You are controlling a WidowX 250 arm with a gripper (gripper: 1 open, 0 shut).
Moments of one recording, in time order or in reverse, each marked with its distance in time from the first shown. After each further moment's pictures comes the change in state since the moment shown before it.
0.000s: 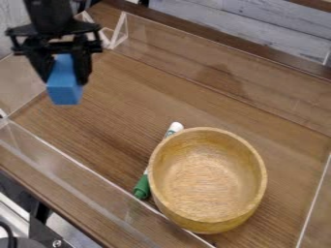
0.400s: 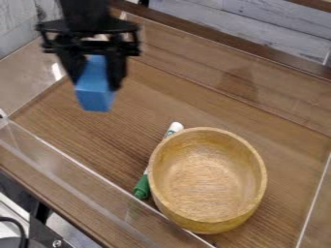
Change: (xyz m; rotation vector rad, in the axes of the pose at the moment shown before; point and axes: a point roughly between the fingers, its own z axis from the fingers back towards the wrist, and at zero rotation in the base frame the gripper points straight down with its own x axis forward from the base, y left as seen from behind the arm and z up) arm -0.026 -0.049 0.012 -0.003 -0.011 -0.126
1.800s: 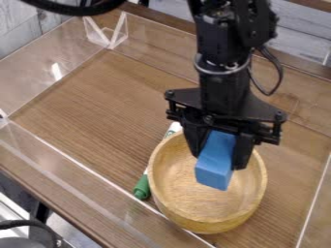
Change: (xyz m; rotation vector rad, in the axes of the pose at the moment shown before) arm -0.038 -0.118 -0.040 -0.055 -0.045 -0.213
